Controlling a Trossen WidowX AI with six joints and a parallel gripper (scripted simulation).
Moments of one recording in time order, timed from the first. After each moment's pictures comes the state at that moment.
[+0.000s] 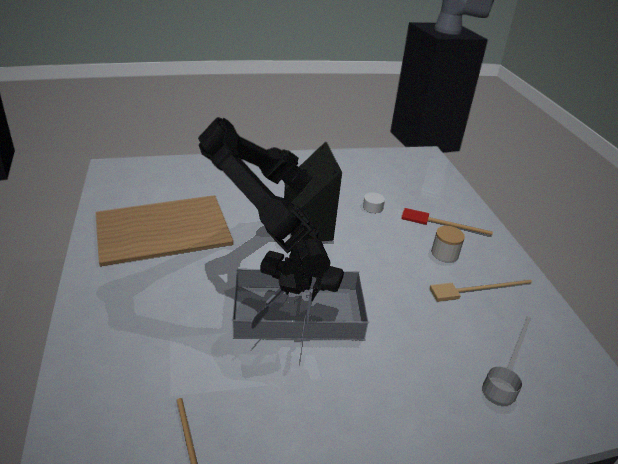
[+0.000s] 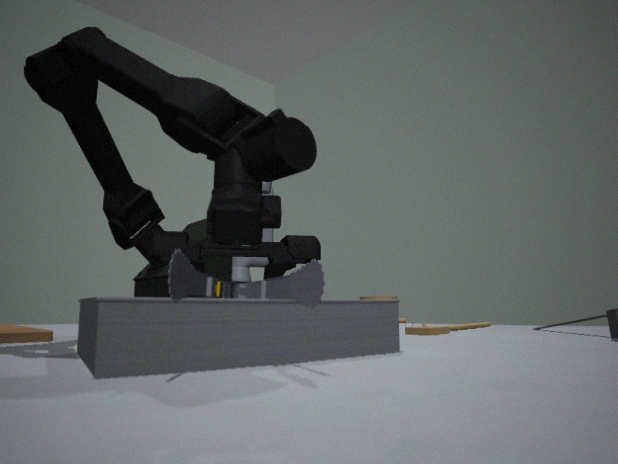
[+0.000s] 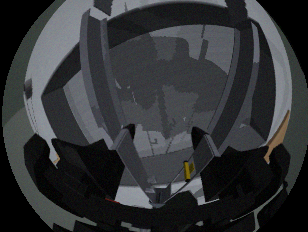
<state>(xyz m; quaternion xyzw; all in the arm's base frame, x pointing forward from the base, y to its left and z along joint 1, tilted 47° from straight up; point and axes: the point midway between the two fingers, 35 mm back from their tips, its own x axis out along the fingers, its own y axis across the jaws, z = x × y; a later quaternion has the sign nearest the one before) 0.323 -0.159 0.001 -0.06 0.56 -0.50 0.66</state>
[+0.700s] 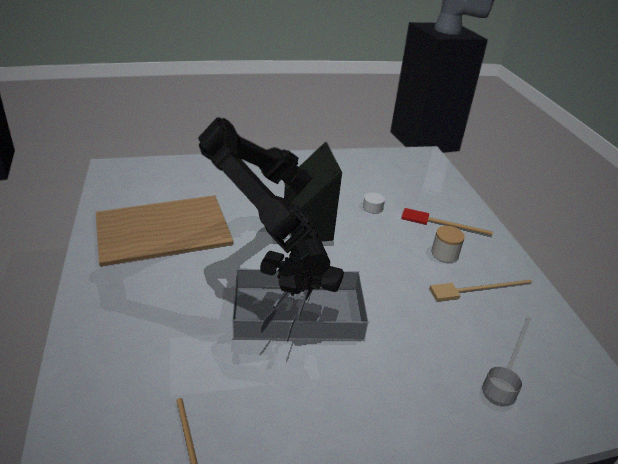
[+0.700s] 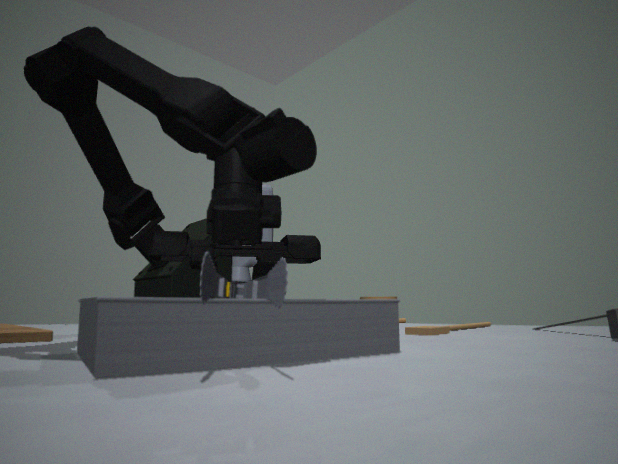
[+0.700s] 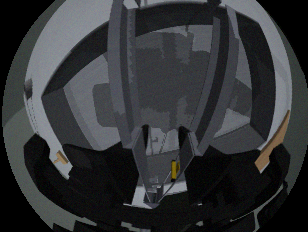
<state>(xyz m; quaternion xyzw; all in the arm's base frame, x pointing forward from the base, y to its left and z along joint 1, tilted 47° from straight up) 0.323 -0.159 0.001 -0.06 0.56 -0.50 0.66</state>
